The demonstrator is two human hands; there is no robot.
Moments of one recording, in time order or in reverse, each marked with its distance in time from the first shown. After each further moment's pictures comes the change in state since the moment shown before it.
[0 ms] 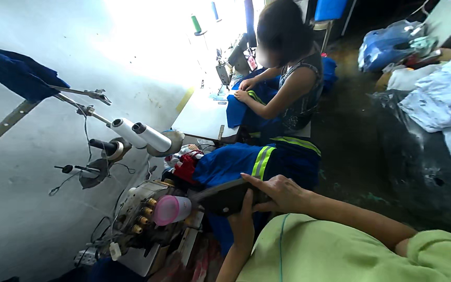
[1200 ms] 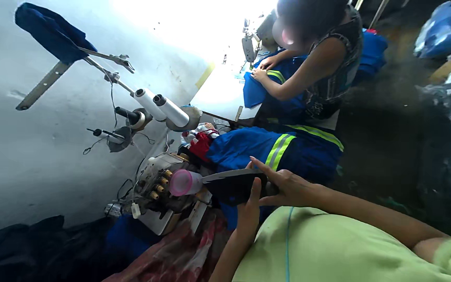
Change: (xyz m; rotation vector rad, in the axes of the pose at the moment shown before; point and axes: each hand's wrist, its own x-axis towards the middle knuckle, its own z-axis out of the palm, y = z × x) left_hand 0.007 0.012 -0.015 0.070 -0.121 -0.125; right_hand 0.014 0.007 0.012 0.293 -0.227 0.084
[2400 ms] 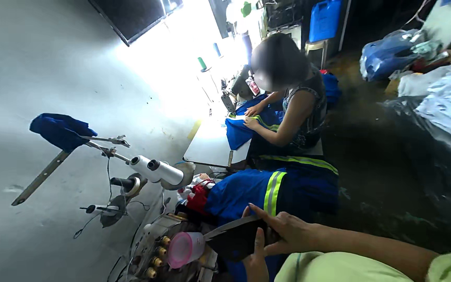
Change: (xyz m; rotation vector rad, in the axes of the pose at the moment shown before) left_hand 0.002 -0.014 0.008 -0.012 0.014 0.023; right_hand -0.009 0.002 -0.004 0.018 0.066 0.047
